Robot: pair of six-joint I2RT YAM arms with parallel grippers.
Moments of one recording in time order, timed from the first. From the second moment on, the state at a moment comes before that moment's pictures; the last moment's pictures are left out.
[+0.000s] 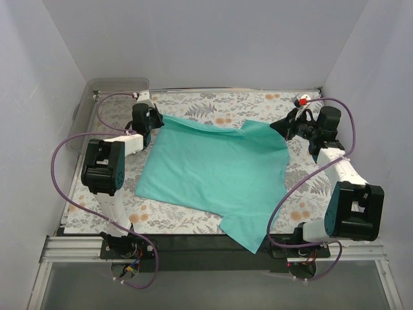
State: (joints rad) left arm -0.14 1.93 1.12 0.47 0.02 -0.30; right arm -0.09 1.40 0.90 0.20 -0.94 -0.12
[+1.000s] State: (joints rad) left arm -0.12 1.85 1.03 0.47 0.01 -0.30; right arm -0.09 1.23 0.75 0.17 -0.97 -0.14
